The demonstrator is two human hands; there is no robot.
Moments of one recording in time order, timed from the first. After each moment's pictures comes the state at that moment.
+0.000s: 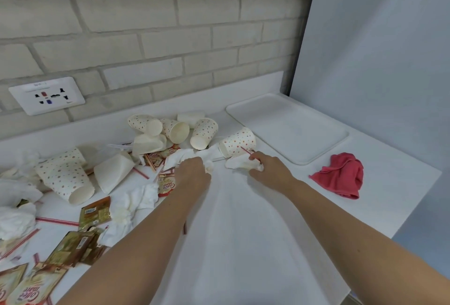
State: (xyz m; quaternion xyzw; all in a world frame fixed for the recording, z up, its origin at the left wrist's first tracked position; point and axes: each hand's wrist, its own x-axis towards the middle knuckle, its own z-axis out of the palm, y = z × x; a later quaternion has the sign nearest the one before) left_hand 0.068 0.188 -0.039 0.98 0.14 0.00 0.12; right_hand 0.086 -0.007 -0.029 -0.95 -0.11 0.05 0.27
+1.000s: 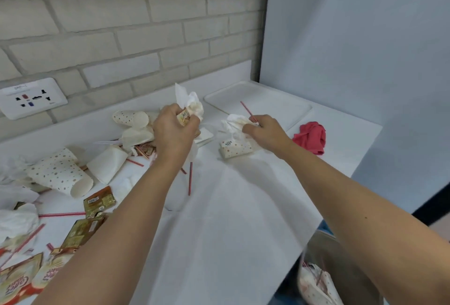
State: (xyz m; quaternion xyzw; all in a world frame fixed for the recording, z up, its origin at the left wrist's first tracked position) left_hand -0.016 0.188 0.057 0.81 0.00 0.29 0.52; right_hand 0.008 -0.003 0.044 -0.89 -0.03 -0.03 0.46
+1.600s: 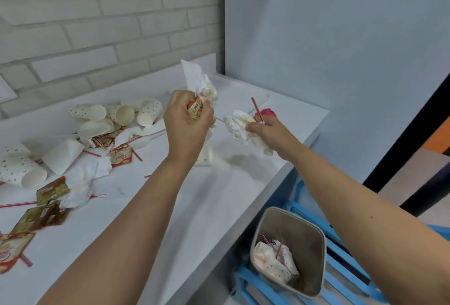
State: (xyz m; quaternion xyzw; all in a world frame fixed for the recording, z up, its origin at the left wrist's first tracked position) left_hand -0.080 0.059 0.061 0.74 -0.13 0.37 0.55; right_hand -0.080 -0.118 0.047 -0.81 0.05 0.01 0.58
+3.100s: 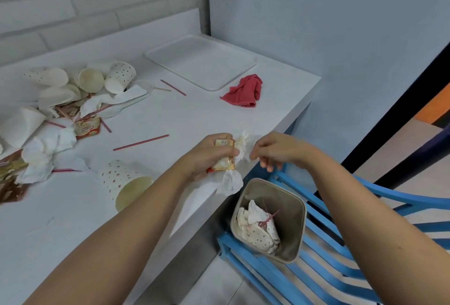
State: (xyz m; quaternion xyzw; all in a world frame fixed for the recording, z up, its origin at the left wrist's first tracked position) left_hand -0.092 0.006 -0.041 0.67 -0.15 -0.29 0.67; right_hand -0.111 -0.186 -0.018 -0.89 0.01 0.25 0.38
